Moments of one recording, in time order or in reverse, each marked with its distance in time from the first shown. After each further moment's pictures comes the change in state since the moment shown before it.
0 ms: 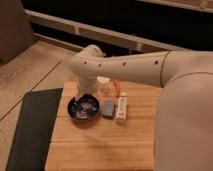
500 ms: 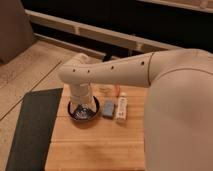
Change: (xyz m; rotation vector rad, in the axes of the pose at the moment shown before) arm 0.072 0.028 0.023 0.097 0.176 0.018
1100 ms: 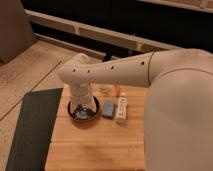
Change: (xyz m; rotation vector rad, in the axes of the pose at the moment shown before) arm 0.000 0.000 0.000 -0.001 0.001 0.001
